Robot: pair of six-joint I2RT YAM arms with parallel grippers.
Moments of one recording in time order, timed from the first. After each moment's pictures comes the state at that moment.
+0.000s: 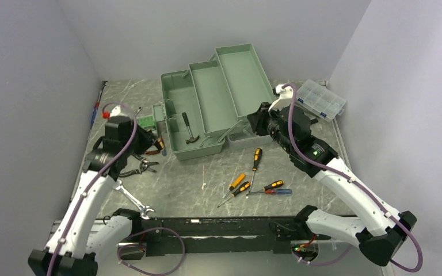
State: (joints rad) left arm -0.20 0.85 0.88 -0.65 -0.05 -0.85; right arm 0.68 1.01 1.09 -0.31 0.22 0.38
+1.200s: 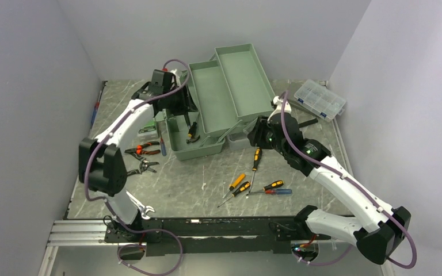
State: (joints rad) left arm -0.31 1.77 1.53 -0.54 0.28 -0.52; right arm 0.65 1.05 1.04 -0.49 0.20 0.56
